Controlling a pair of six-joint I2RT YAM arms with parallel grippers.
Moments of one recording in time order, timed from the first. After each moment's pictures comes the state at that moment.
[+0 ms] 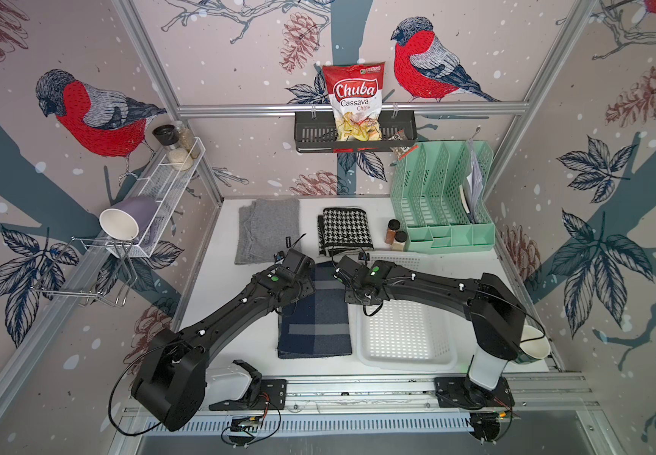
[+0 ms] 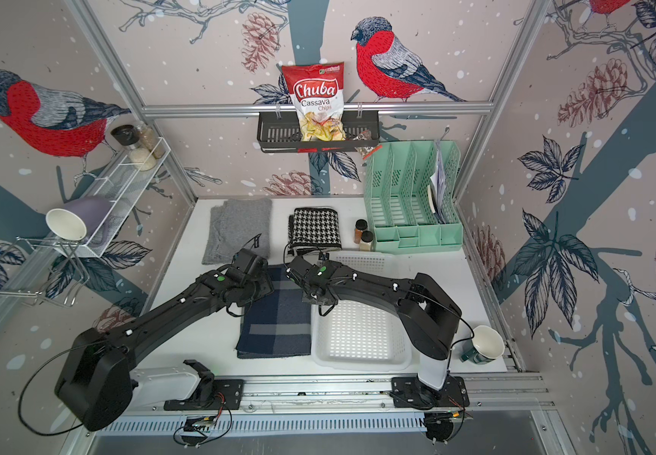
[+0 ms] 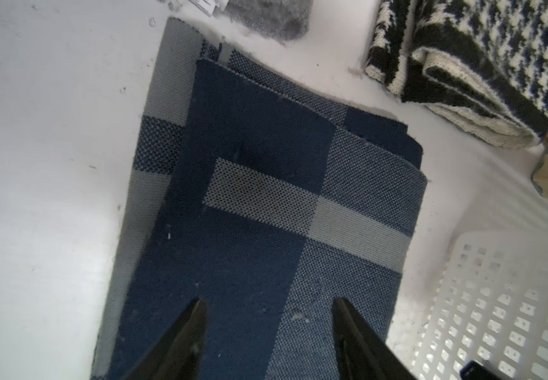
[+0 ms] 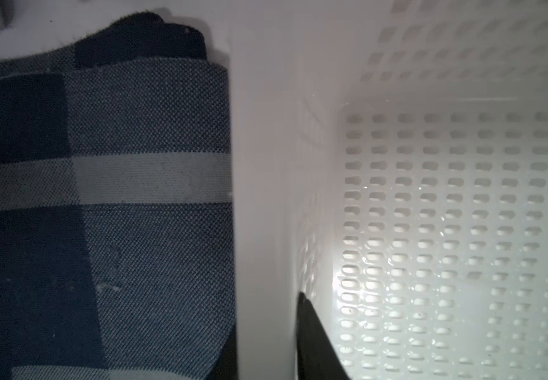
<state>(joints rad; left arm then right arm) -0.54 1.26 0.81 -0.63 -0.12 -0.91 1.05 1.80 1.32 -0.80 0.24 1.00</state>
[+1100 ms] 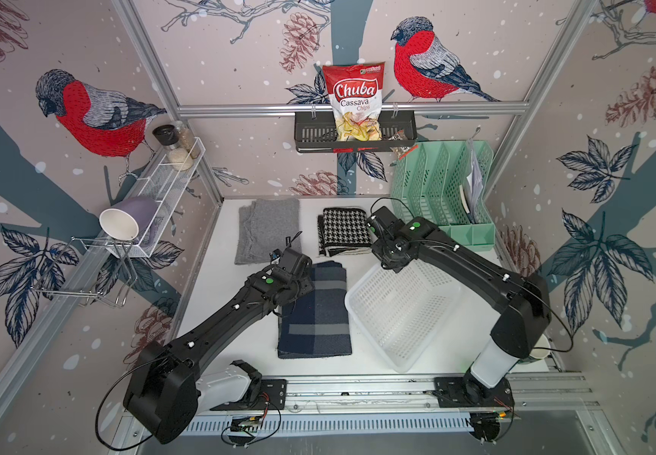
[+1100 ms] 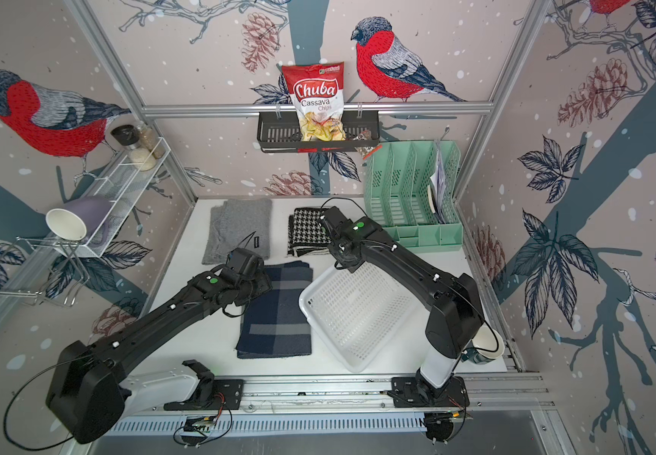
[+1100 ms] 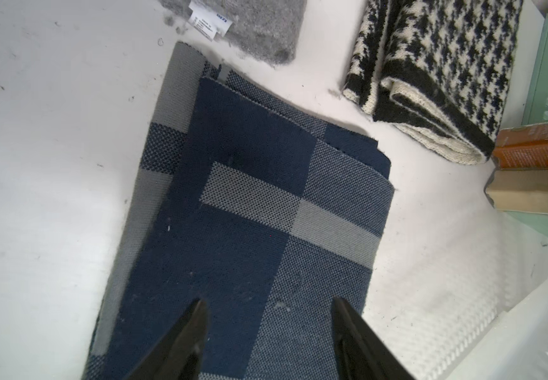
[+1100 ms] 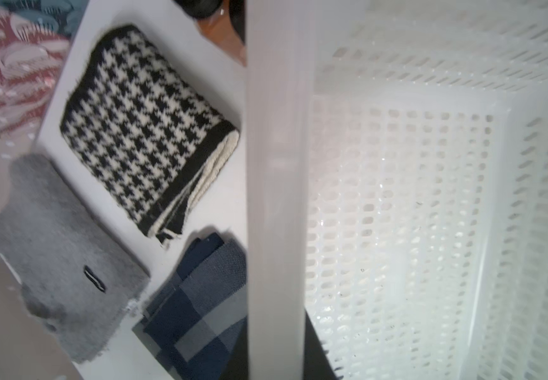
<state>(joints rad) -0.54 1.20 0.83 -0.66 -0.13 -0.96 0.75 1.70 1.60 -1.08 0.23 1.48</state>
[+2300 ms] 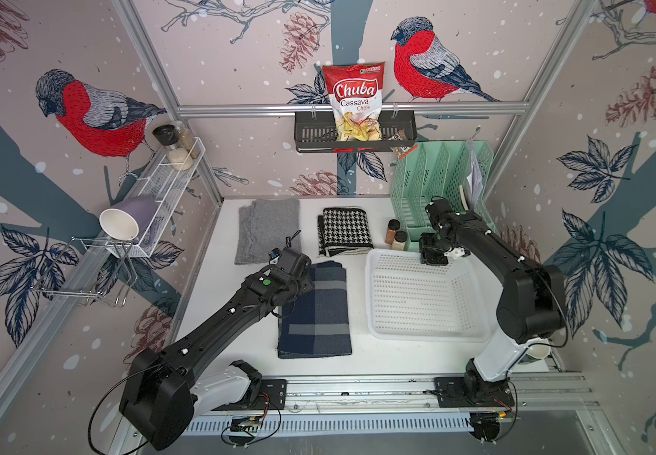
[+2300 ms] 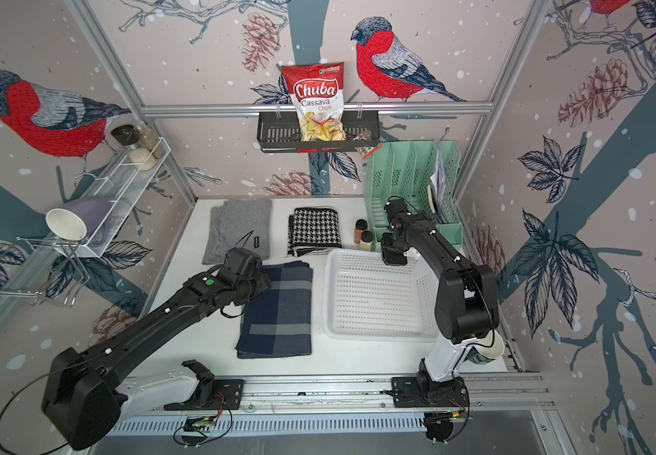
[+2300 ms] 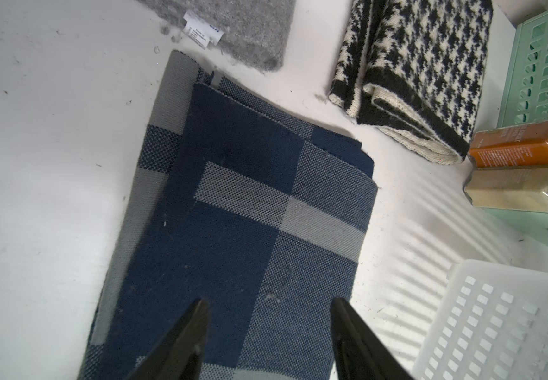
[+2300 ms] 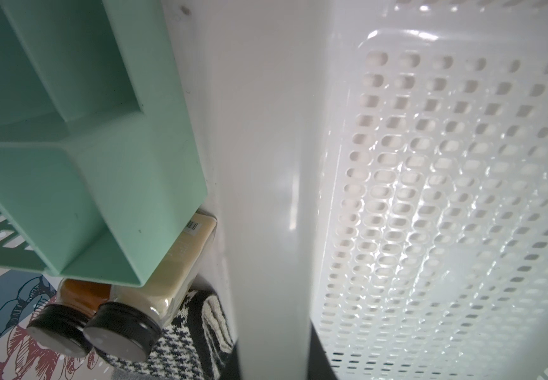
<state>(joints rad) -0.55 1.17 0.84 -0.68 -0.13 -0.97 0.26 1.74 1.41 -1.01 -0.09 1.75</state>
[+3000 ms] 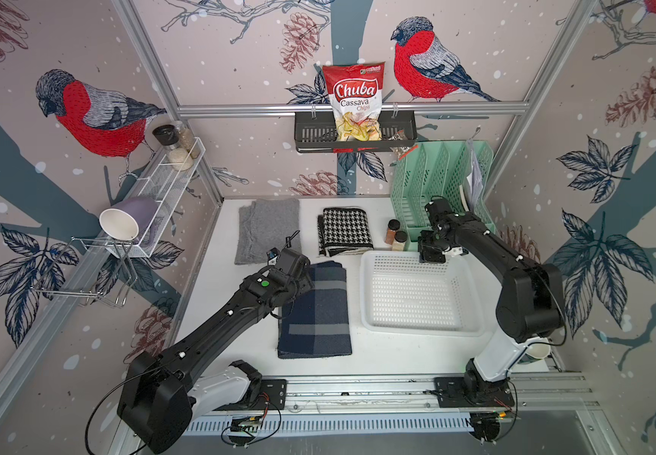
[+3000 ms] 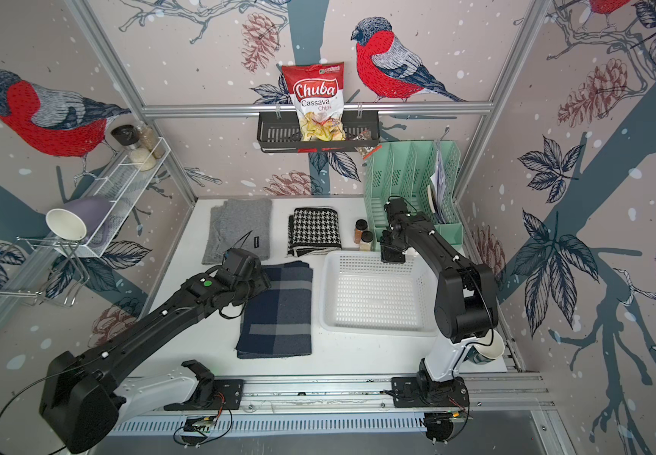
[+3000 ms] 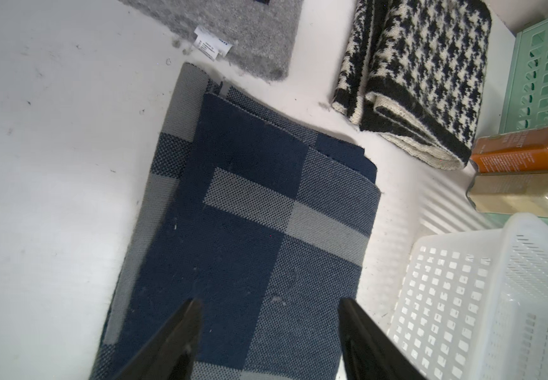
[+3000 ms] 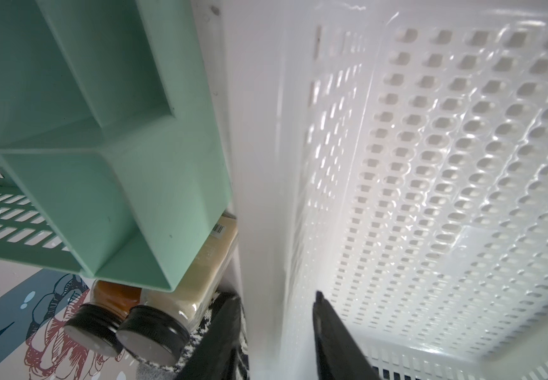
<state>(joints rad) -0.55 1.15 0.84 -0.70 -0.17 -0.96 0.26 1.74 1.40 -0.93 -0.08 1.77</state>
